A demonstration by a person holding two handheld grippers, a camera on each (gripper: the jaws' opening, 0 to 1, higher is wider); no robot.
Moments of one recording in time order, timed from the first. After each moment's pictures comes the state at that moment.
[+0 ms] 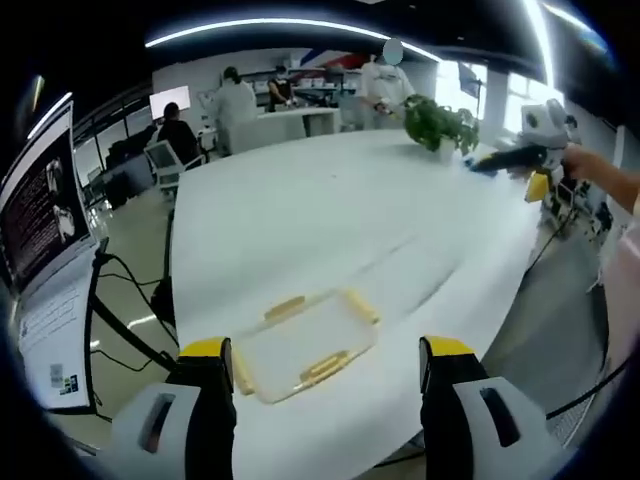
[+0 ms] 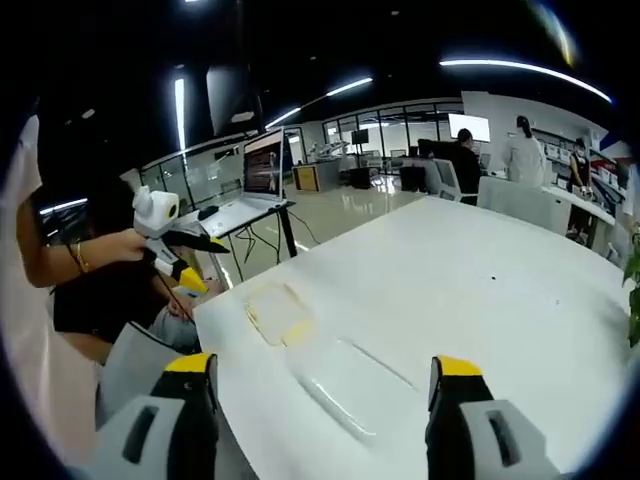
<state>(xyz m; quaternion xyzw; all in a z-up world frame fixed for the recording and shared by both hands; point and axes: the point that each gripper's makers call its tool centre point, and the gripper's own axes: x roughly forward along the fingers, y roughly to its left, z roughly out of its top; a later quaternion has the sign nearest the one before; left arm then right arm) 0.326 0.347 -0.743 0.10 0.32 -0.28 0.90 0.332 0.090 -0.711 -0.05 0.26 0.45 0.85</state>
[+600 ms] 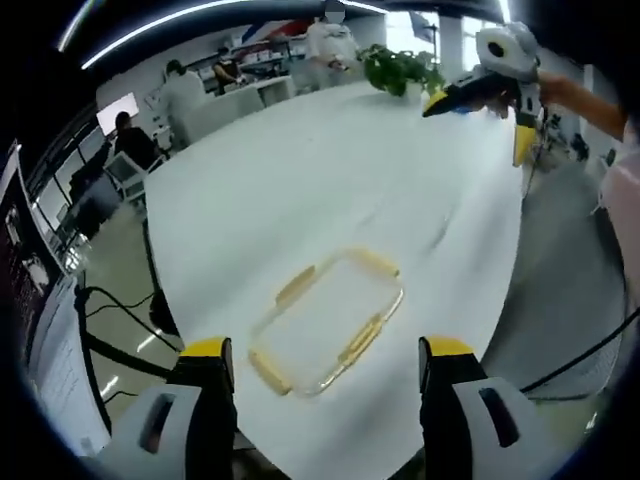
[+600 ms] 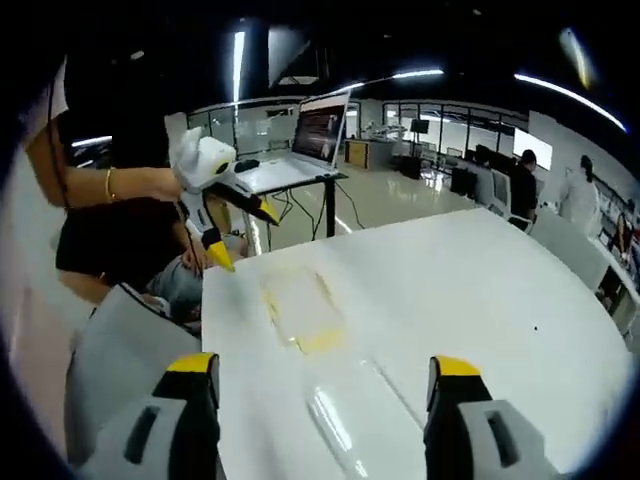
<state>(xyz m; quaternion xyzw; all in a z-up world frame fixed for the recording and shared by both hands) 0.347 0.372 -0.781 0.21 0.36 -0.35 0.84 0.341 0.170 -0.740 -0.18 0.27 0.53 0.78</state>
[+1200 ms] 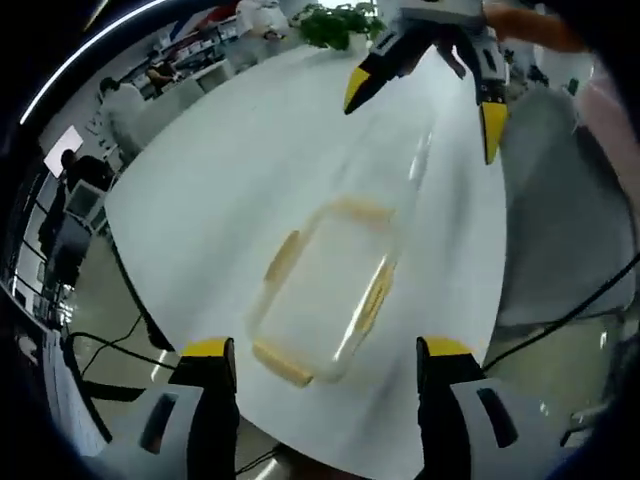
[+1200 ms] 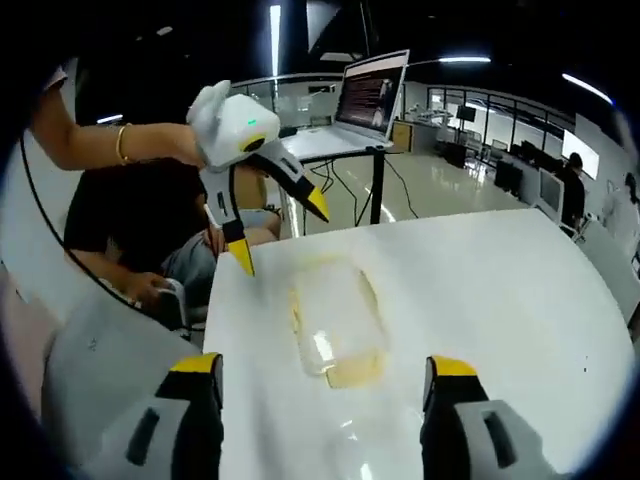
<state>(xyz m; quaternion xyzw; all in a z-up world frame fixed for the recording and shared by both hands) 0.355 0.390 -0.821 0.32 0.39 -0.42 0.76 0.348 0.256 -0.795 -0.21 0.30 0.60 0.71</state>
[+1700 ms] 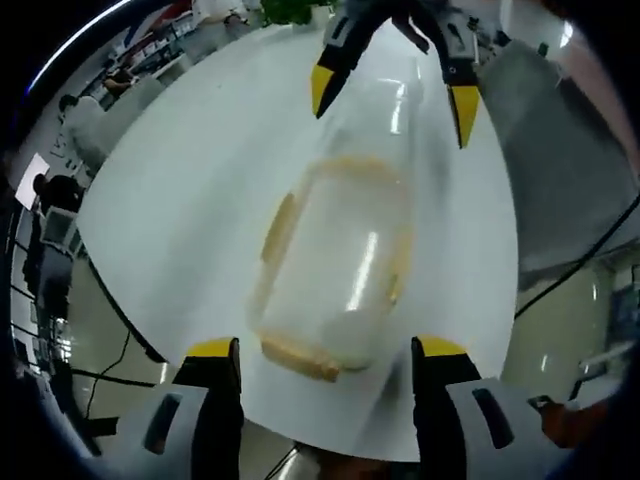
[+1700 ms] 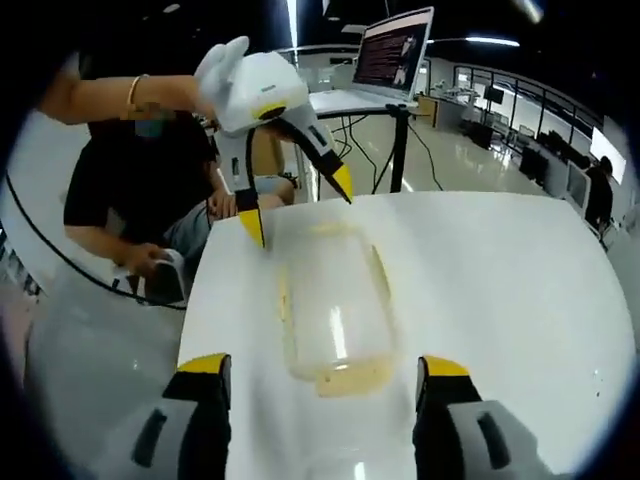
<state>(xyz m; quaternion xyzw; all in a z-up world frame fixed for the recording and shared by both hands) 0.372 0.406 -0.853 0.37 0.41 -0.47 0.69 0.361 0.275 -0.839 -0.25 0.35 0.61 0.67</state>
